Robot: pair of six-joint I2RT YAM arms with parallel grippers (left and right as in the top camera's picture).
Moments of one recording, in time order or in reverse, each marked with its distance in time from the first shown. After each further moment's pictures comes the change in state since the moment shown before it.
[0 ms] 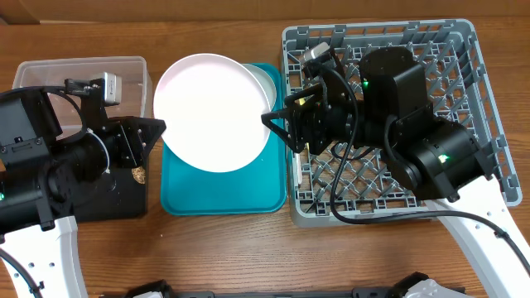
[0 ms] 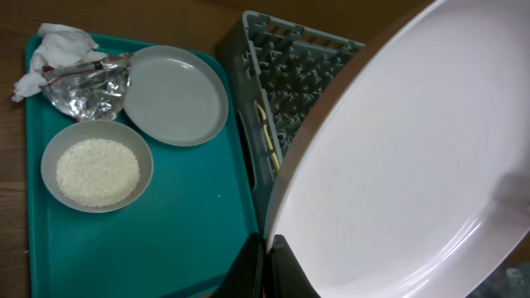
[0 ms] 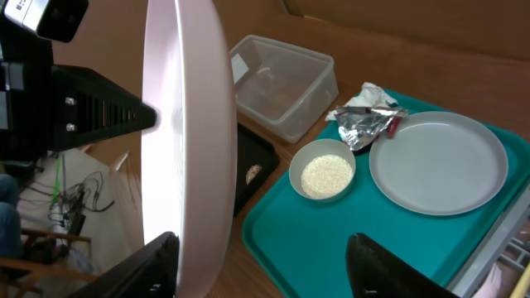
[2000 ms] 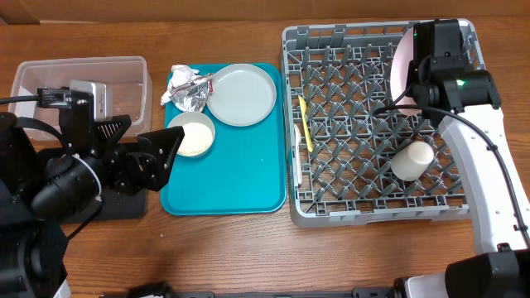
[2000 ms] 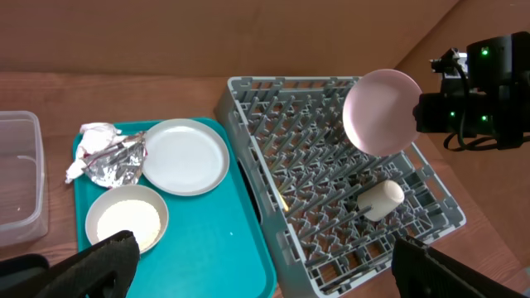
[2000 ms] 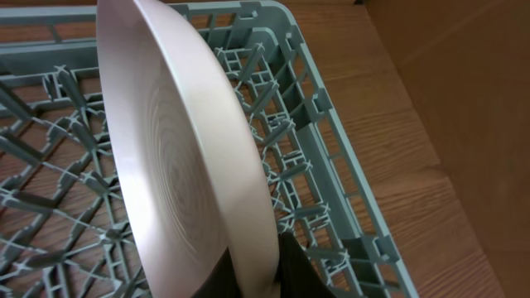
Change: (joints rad) left arm -0.070 -0.112 0.221 -0.058 -0.104 0.018; right arm -0.433 0.257 0.000 -0.125 1.097 -0.079
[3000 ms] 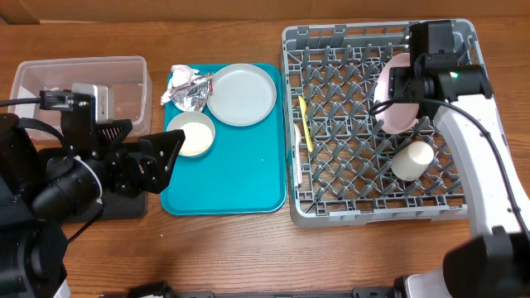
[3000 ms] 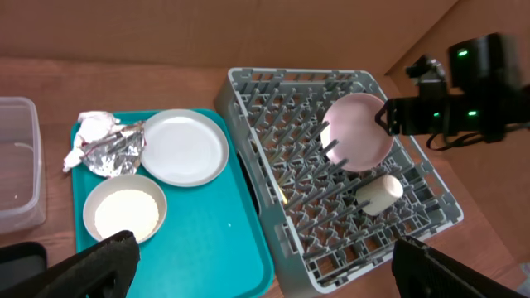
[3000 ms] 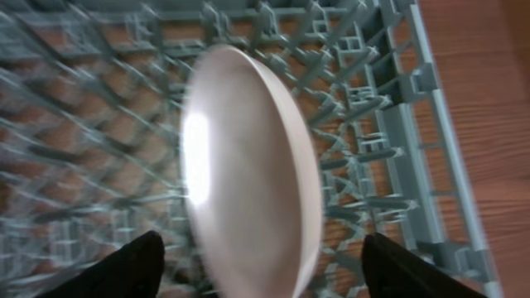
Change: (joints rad) left arm 0.000 0.001 0.000 -0.032 -0.003 0.000; right arm -0.009 0.033 0.000 -0.035 -0.257 -0.034
